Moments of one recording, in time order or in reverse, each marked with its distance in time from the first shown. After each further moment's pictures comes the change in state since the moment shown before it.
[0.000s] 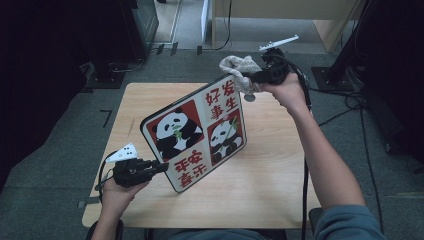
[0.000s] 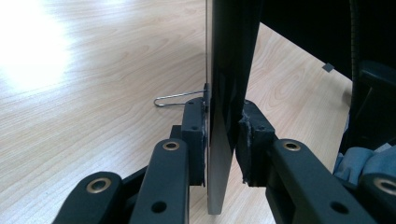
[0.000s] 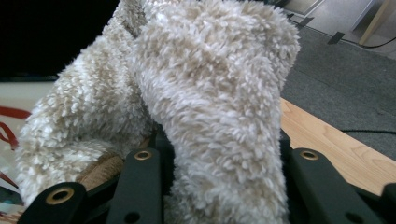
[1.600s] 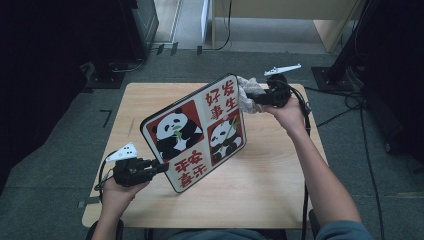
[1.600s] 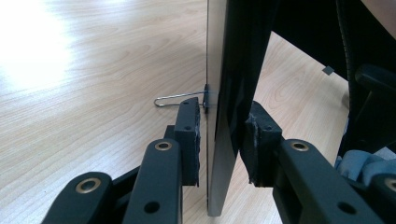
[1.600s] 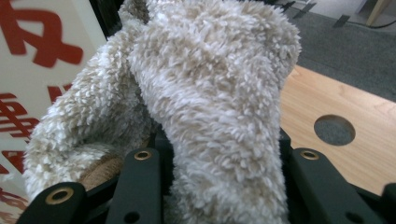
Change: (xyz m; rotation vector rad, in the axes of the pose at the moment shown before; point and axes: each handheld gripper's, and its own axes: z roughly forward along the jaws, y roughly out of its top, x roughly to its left) left arm 0.001 0.000 0.000 0.000 0.002 -0.018; right arm -0.011 -0.068 0.017 -0.007 0.011 0.065
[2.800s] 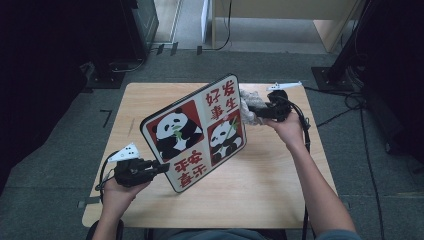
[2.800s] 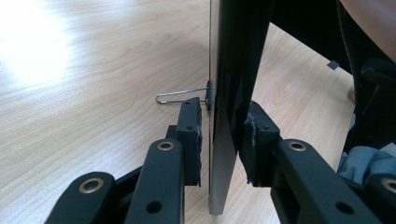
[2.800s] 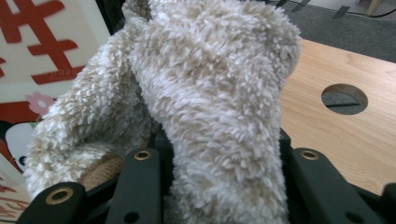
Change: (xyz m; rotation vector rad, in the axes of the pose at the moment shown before) left arm -0.001 0.000 0.003 0.015 0.013 0.012; right arm -0.006 -0.047 0.011 -0.023 -0.001 0.033
